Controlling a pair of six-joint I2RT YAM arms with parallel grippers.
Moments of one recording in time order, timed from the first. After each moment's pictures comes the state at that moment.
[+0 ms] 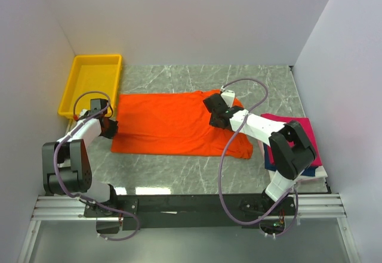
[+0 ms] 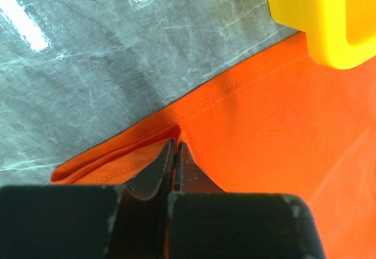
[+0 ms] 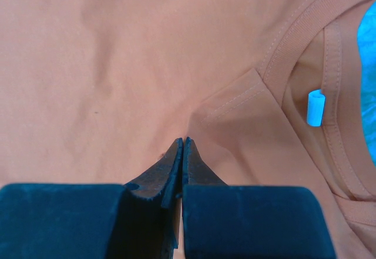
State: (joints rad) left arm 0.11 1.47 0.81 -0.42 -0.17 -1.09; right arm 0.61 1.69 1.09 -0.39 0.46 0.73
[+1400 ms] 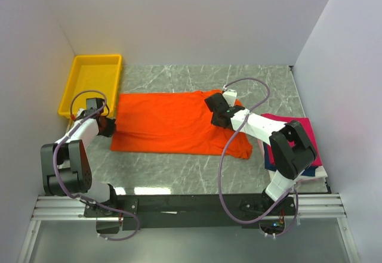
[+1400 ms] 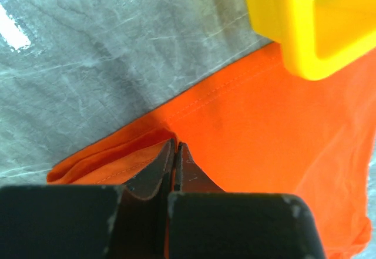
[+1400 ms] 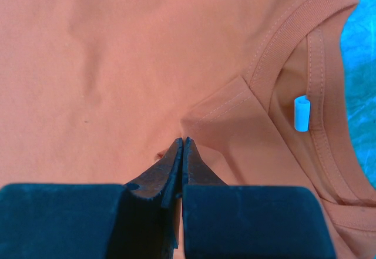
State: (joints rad) left arm 0.15 1.46 0.81 -0.40 -0.12 -1.08; right arm 0.60 1.69 1.09 -0.39 0.49 0.73
